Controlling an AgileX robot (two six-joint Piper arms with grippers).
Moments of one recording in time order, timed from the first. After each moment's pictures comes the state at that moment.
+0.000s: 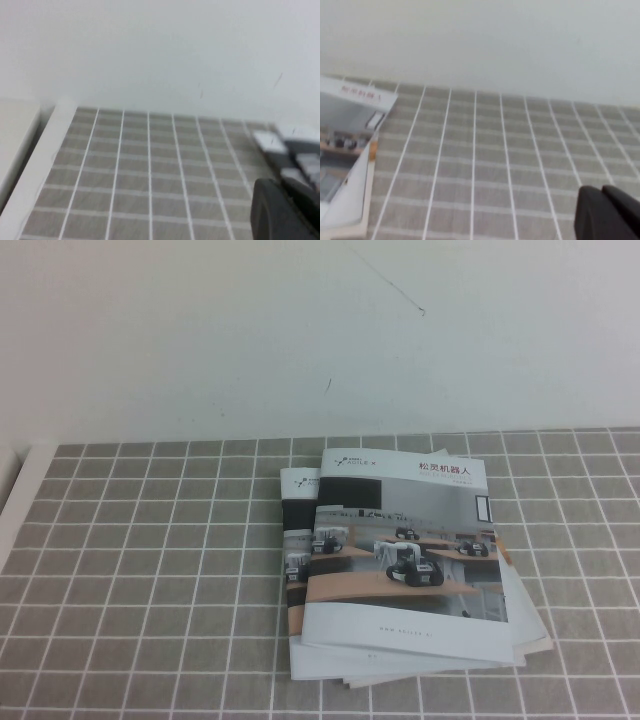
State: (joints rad) right arm -0.07 -0.01 0.03 0.06 0.25 -0.20; left arm -0.08 -0.01 0.02 -0.17 0.17 -0.03
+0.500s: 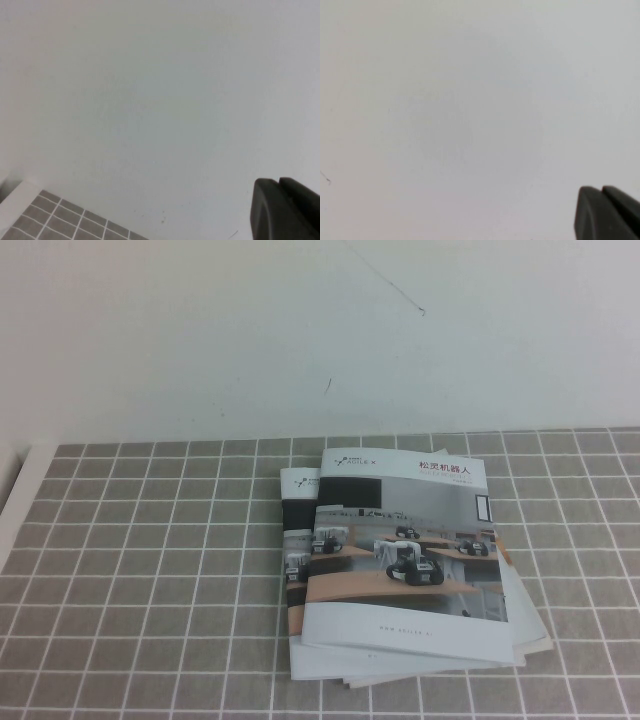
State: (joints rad) right arm -0.07 -0.01 0.03 0.06 -0.29 -0.20; left arm -0.08 -0.01 0.02 -0.51 -0.21 -0.10
